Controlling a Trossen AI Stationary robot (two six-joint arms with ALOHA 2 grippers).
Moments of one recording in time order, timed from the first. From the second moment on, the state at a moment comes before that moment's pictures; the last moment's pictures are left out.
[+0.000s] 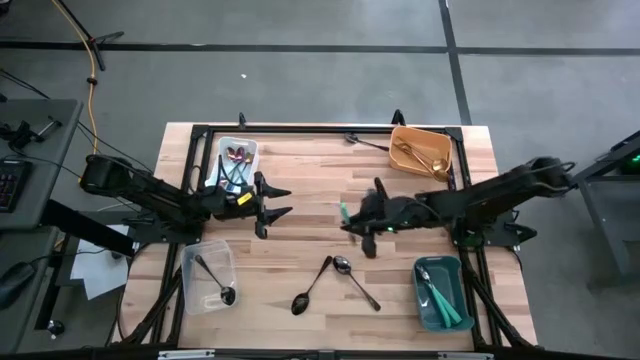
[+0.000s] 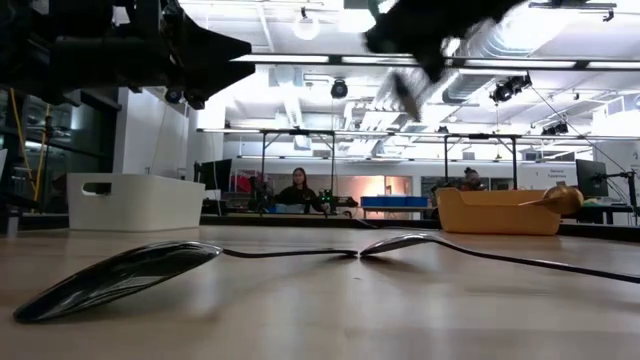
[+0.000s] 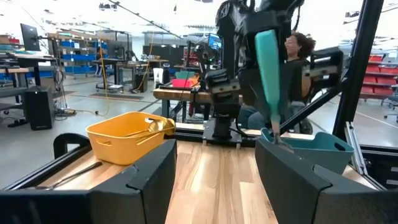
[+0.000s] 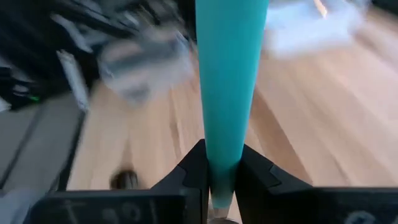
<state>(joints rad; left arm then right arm) -0.06 1.28 0.20 1.22 -0.19 -0.04 0.23 1.32 0.85 0.04 0.20 0.41</state>
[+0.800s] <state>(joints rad) -0.06 1.28 0.20 1.22 -0.19 -0.08 0.94 1.51 1.25 -1.24 -0.10 2.02</state>
